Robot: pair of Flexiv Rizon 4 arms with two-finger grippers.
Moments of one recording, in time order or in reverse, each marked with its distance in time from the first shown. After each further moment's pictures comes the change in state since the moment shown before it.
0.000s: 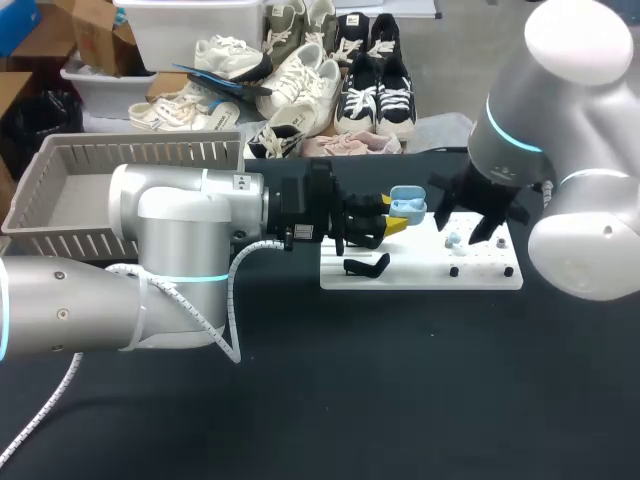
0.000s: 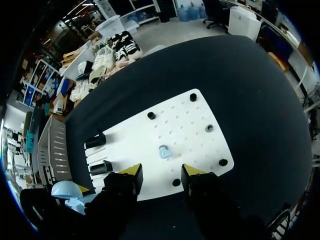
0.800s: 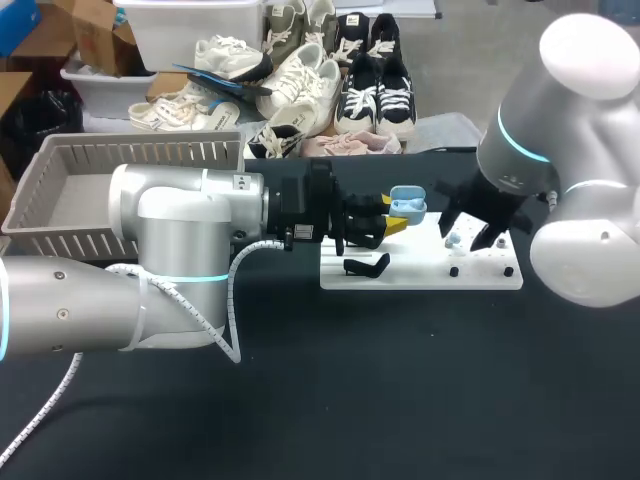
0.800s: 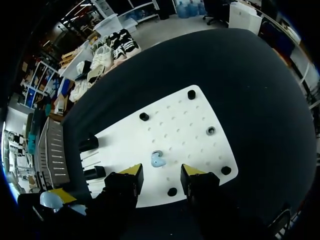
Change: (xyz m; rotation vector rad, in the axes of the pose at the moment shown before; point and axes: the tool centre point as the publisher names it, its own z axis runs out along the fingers) left arm 0.000 0.000 0.000 0.000 0.000 0.000; right arm -0.004 -0.008 0.022 -0.030 0.025 0.013
